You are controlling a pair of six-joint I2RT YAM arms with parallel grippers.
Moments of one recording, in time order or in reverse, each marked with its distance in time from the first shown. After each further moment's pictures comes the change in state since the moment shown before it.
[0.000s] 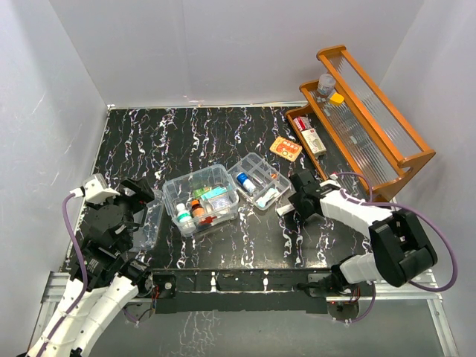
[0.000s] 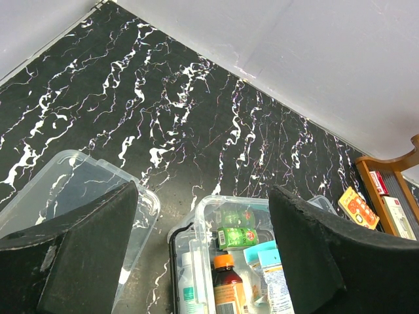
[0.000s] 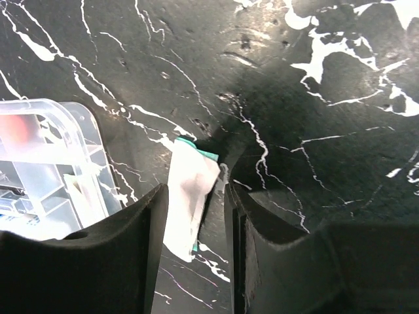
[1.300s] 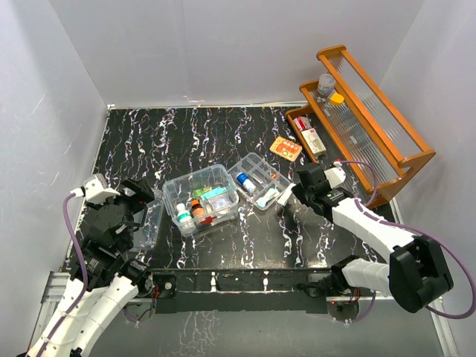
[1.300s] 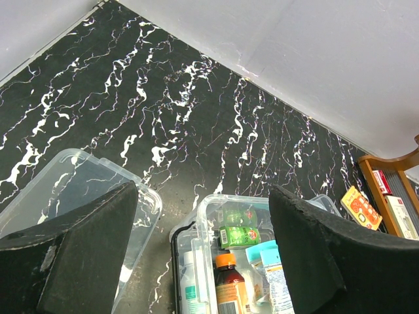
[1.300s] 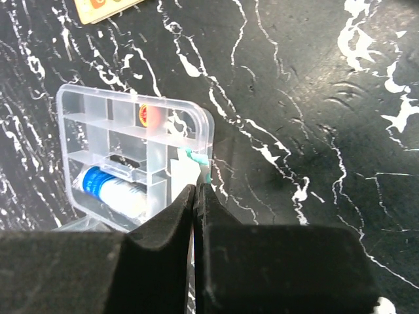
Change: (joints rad) left arm 0.000 0.002 0.000 -0.007 -0.003 0.000; right arm 0.000 -0.172 0.003 0.138 0.038 -0.159
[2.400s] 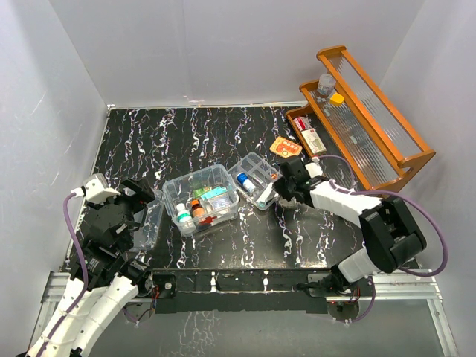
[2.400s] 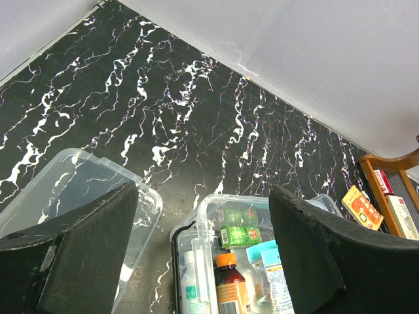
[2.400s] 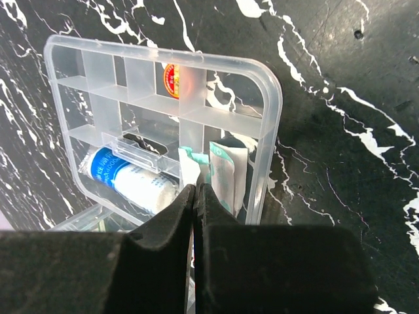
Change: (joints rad) left arm 0.000 0.004 0.000 0.000 0.000 0.000; right arm 0.053 0.284 0.127 0.116 -0.138 0.084
